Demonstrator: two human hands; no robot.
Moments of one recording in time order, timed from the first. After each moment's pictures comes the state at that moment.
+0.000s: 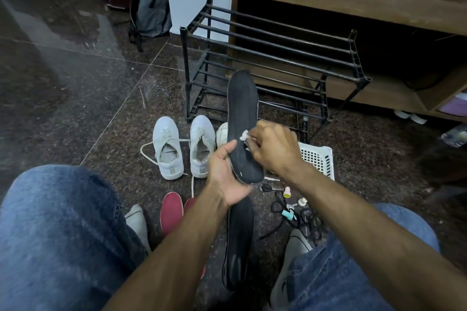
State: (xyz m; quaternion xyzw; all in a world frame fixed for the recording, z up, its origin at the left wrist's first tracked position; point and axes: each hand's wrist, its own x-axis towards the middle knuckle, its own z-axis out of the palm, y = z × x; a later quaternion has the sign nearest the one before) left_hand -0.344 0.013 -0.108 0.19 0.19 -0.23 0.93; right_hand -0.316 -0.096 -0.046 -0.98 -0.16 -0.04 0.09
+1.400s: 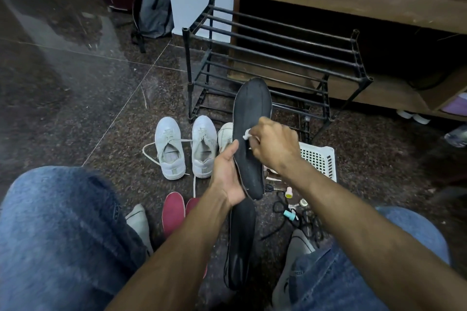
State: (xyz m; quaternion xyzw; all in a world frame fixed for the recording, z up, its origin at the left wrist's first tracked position) left_hand -0.343 0.010 -0.118 0.27 0.20 -0.21 0.92; right_hand -0.309 -0.093 -0.053 -0.99 -0.15 -0.05 0.05
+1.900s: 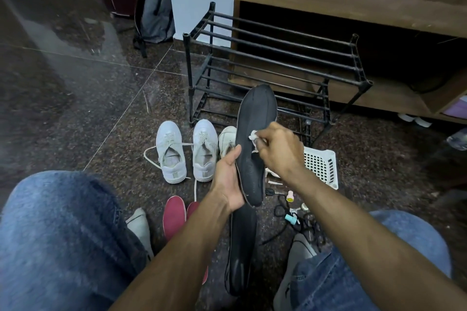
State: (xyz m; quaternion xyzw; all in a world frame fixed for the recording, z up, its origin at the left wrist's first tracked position) left_hand -0.346 0.010 -0.113 0.30 0.18 -0.23 0.91; right_hand -0.304 -0.104 -0.070 -0.98 -0.07 -0.07 0.18
